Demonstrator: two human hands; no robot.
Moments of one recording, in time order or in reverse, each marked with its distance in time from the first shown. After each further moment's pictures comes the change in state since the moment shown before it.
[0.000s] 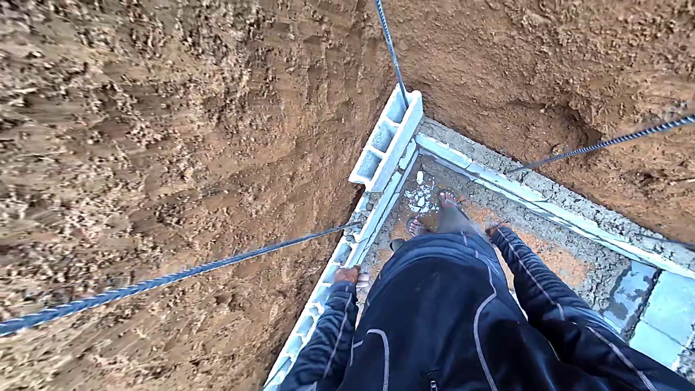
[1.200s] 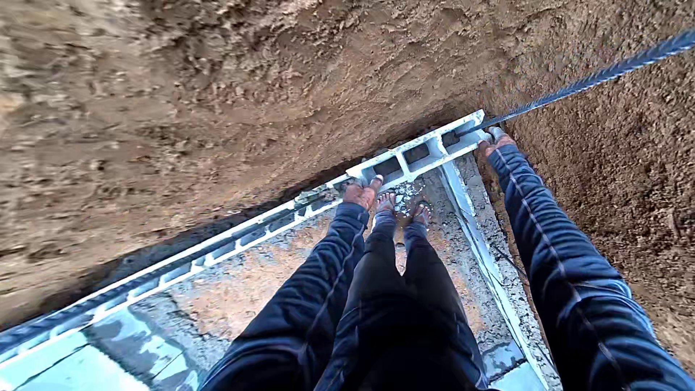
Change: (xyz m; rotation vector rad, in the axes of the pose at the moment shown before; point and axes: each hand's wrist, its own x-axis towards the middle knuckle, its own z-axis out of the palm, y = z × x) left_hand 0.075 0.263 -0.028 -0.574 -0.080 0.098; right_hand 0.078 -0.406 -0.284 -0.296 0.450 -0.558
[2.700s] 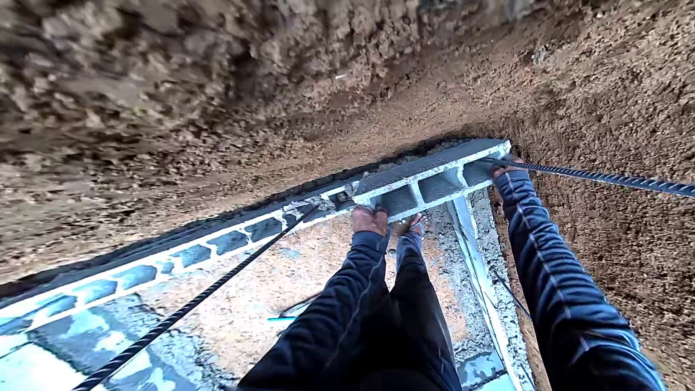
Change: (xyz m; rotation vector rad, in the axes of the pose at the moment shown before) left_hand 0.038 0.001 0.031 -0.027 0.119 -0.143; right_hand 0.040 -0.043 0.021 -0.263 -0.061 0.166
